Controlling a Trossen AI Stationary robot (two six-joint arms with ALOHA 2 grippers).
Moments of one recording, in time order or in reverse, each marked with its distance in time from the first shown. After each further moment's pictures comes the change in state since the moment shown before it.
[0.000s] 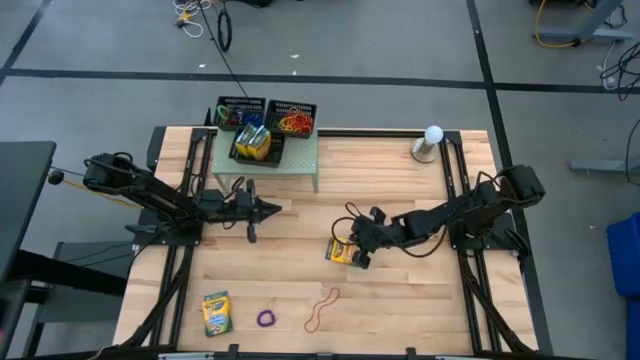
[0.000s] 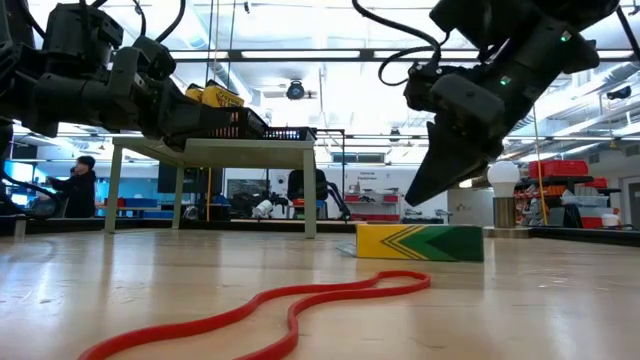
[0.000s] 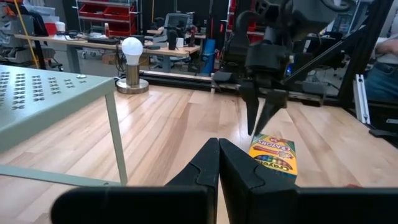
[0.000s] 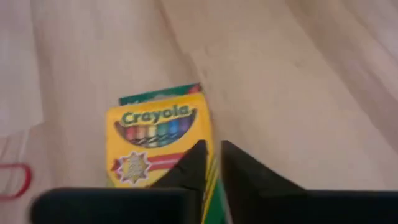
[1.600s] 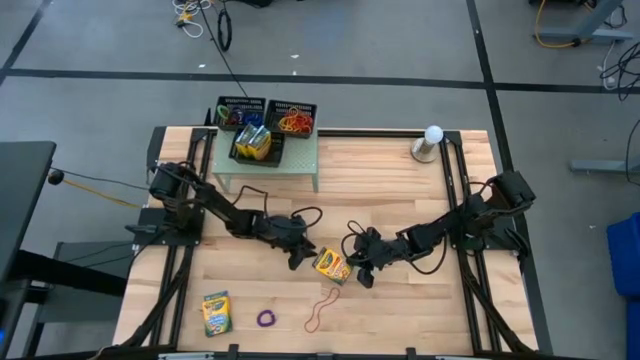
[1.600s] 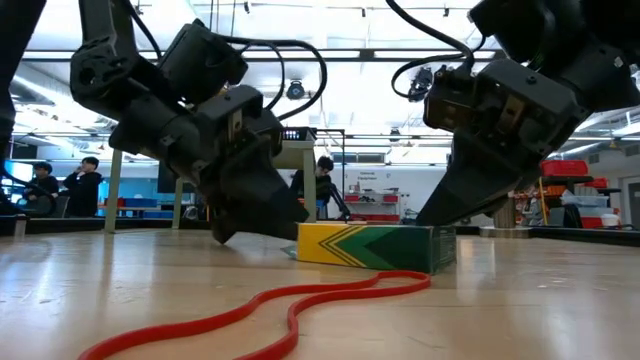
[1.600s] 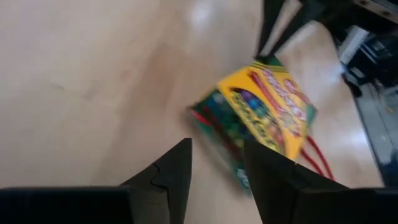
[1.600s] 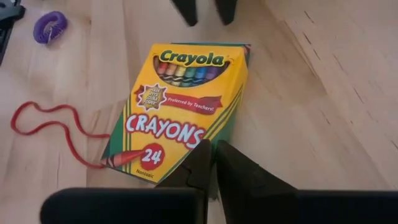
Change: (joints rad) left arm -0.123 0.582 0.550 -0.483 0.196 -0.587; right arm 0.113 0.105 -0.133 0.398 -0.105 0.087
